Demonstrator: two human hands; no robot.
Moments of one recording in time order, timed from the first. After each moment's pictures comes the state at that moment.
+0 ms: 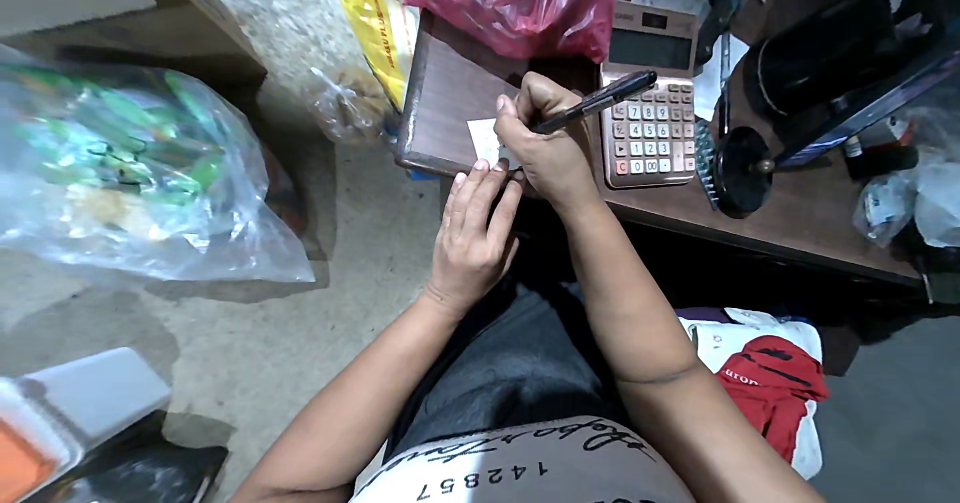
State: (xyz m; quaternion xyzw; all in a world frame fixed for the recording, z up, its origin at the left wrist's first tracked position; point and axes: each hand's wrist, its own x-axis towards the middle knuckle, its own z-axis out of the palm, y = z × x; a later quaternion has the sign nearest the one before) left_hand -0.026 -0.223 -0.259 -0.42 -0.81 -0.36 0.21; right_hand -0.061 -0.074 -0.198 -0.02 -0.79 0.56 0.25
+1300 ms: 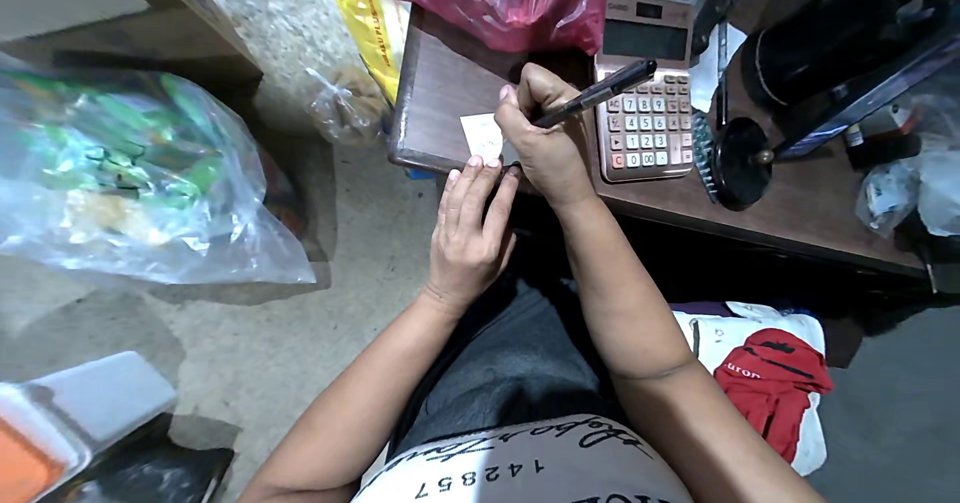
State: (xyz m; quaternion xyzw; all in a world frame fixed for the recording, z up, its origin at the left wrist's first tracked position) left_hand -0.025 -0.222 -0.260 -0.42 -0.81 -0.36 0.22; right_hand -0.061 -0.074 -0.201 -0.03 -0.80 0.53 0.29
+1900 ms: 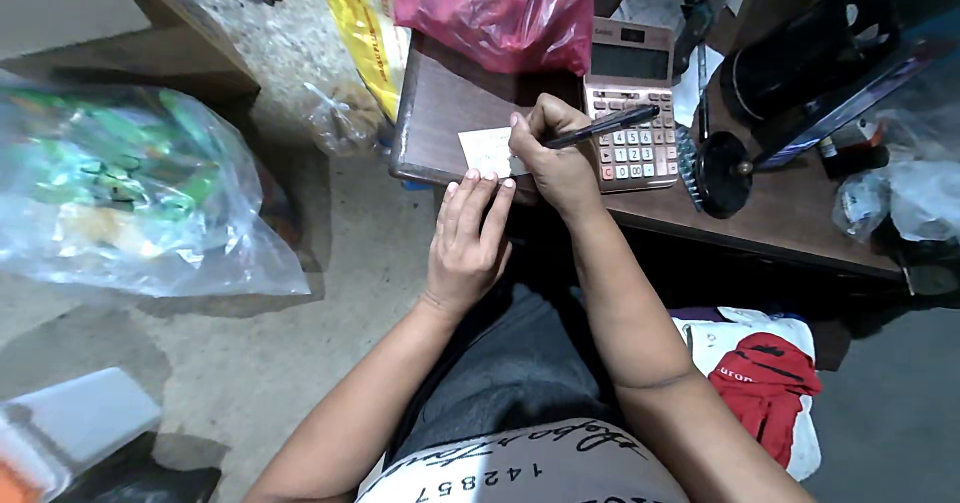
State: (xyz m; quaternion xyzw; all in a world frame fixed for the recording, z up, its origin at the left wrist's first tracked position) left_hand -0.026 -0.223 -0.261 -0.42 -0.81 -0.37 0.21; right_hand -0.048 -0.057 -0.201 -0.02 -0.78 0.57 0.27
